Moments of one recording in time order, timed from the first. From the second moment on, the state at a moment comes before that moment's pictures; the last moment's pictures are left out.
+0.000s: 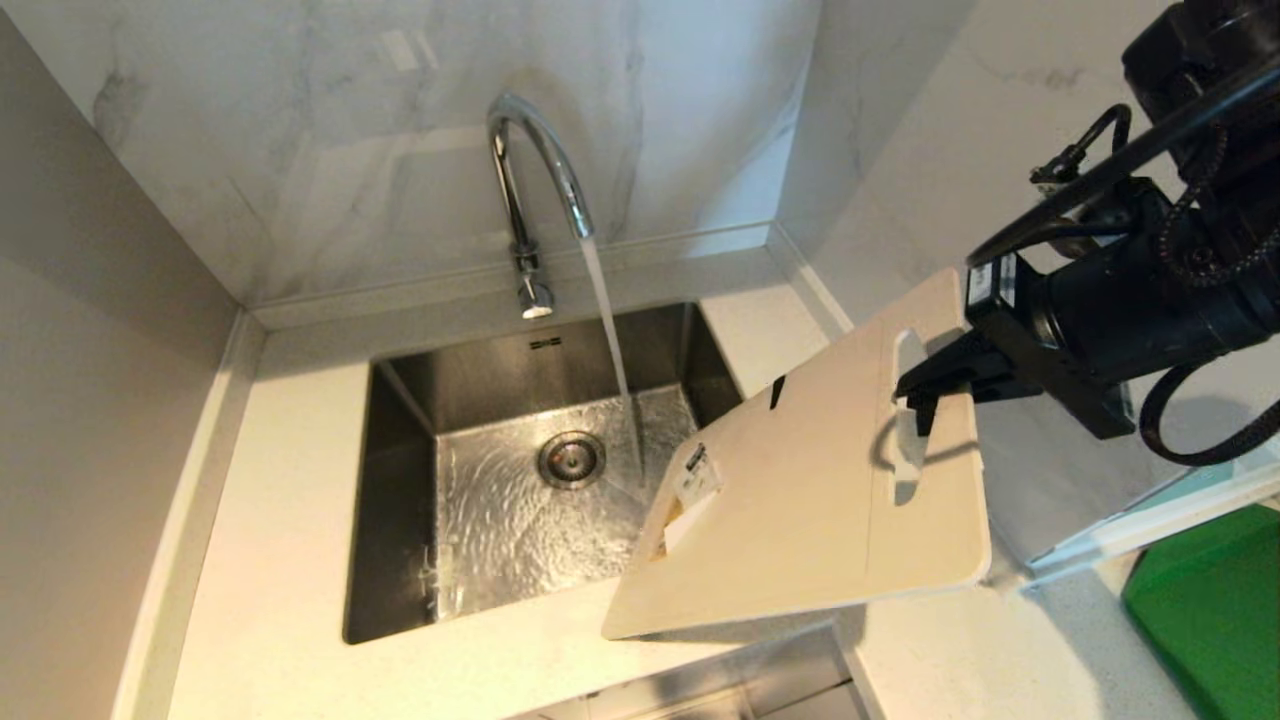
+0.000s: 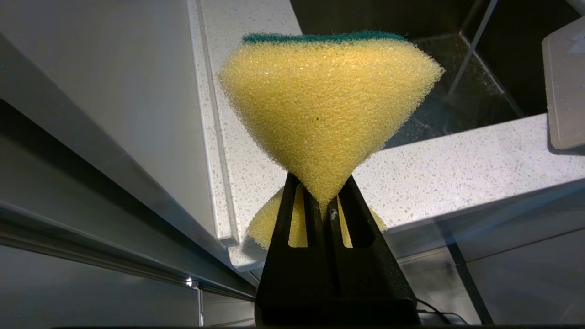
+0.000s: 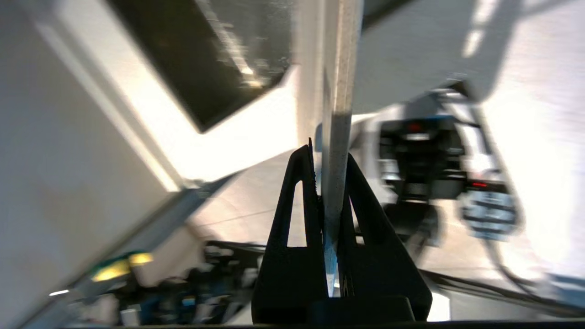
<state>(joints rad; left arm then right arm) 0.01 0.00 -0.01 0.01 0.01 -0.02 0.22 1.58 -1.75 0.95 0.33 0.62</state>
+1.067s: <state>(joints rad) 0.01 0.00 -0.01 0.01 0.01 -0.02 0.22 1.55 -1.55 1.16 0.14 0.41</state>
